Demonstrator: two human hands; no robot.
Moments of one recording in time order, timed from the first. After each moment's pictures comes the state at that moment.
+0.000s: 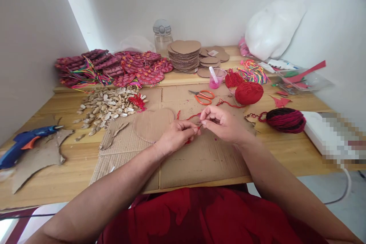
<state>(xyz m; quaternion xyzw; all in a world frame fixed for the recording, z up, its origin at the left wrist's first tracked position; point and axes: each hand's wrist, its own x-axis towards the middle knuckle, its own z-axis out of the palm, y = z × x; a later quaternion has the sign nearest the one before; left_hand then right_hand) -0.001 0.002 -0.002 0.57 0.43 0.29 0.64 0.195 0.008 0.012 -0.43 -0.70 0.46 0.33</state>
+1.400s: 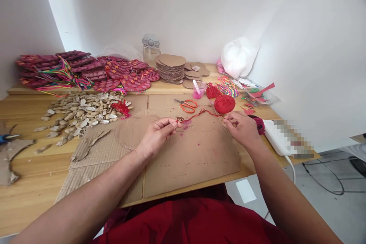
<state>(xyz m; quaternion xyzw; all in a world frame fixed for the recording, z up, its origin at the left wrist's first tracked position) -0.008 0.008 0.002 0.50 0.38 0.44 0.64 0.298 -0.005 0.022 -0.64 -0.72 -0.03 0.27</state>
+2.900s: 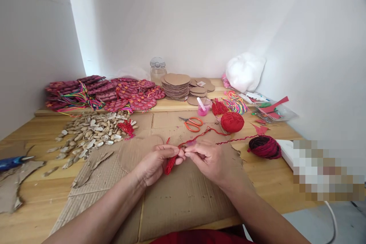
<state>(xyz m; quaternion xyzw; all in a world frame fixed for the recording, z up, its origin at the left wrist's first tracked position) -0.011 0.015 -0.004 0.33 0.37 0.36 0.79 0.186 -0.010 0.029 -0.47 -0.80 0.17 0.35</state>
